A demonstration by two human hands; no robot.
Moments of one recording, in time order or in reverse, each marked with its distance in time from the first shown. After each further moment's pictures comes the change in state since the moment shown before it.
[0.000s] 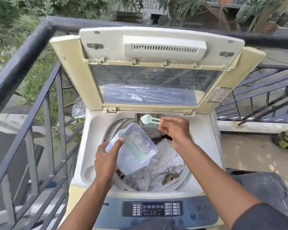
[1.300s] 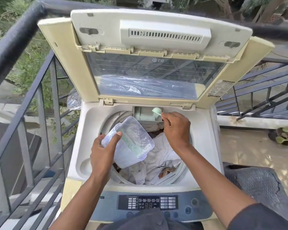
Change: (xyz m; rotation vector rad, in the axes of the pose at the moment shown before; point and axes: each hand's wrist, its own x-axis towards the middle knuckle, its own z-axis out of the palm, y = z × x) left_hand -0.001 -0.003 0.005 0.048 0.039 0.019; right_hand 0.002 0.021 -0.019 -0.956 0.142 -1.006
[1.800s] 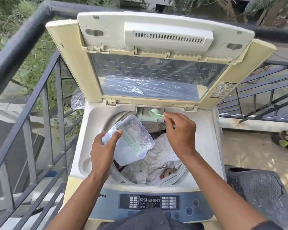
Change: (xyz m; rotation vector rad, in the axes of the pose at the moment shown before) left_hand 0.006 0.002 -0.006 -0.013 0.008 0.033; right_hand -0.009 -0.023 -0.028 0.120 0.074 -0.034
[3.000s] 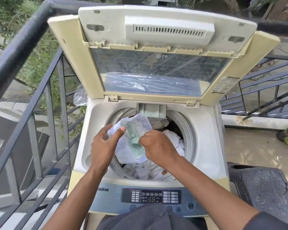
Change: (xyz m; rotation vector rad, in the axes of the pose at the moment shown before) left_hand -0.008 0.010 -0.013 0.053 -0.112 0.083; right_hand -0.047 -0.027 0.036 -0.221 -0.780 -0.262
